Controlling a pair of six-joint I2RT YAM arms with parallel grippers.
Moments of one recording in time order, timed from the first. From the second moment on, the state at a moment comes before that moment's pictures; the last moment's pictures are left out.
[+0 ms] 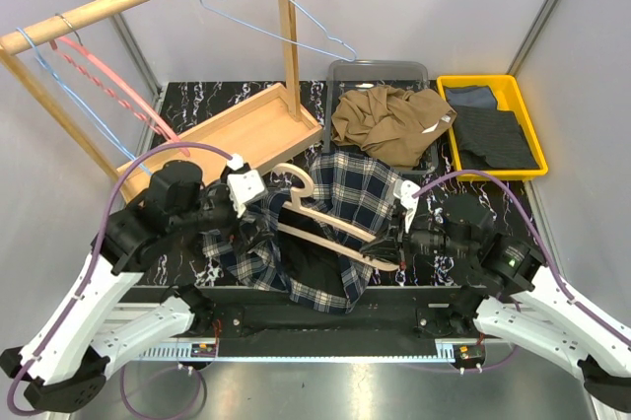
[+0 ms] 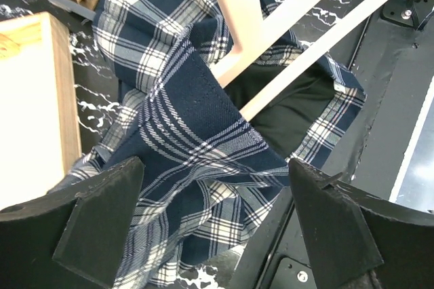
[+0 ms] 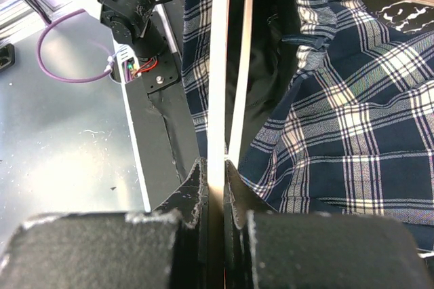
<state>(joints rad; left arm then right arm) -0.65 0.79 1.17 -0.94 0.39 0.33 0.88 0.63 0.80 -0.46 -0.44 0.15</state>
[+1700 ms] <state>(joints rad) -0.65 0.75 1.02 -0.72 0.07 0.10 0.88 0.73 0.88 -0.43 0.18 0.20</state>
